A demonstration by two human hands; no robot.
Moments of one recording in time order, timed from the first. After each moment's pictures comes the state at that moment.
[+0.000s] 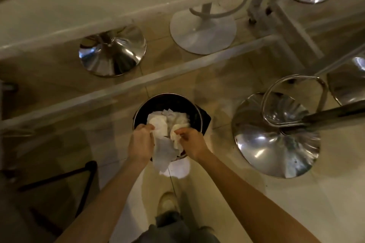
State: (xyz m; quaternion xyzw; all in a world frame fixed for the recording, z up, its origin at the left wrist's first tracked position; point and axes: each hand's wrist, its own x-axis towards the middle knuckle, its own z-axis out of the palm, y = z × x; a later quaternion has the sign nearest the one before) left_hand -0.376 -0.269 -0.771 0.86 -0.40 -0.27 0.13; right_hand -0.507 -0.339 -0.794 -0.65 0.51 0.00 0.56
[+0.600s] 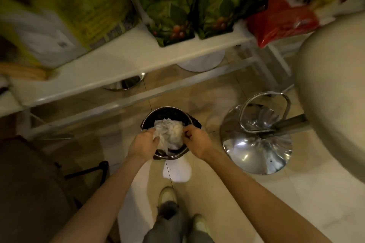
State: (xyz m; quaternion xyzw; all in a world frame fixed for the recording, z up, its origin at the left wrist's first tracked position) left_hand -0.389 -0.262 -0.624 0.84 -0.41 -0.35 0.08; right_hand -0.540 -0.345 -0.636 -0.73 0.49 0.04 0.48
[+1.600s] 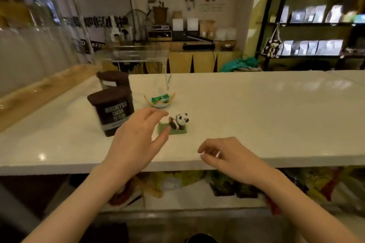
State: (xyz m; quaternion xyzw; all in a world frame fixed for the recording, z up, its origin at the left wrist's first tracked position) left_hand -0.328 -0.170 -0.008 0.79 -0.52 0.19 0.27; right_hand -0.471 -0.332 -0.039 -0.96 0.11 -0.10 0.25
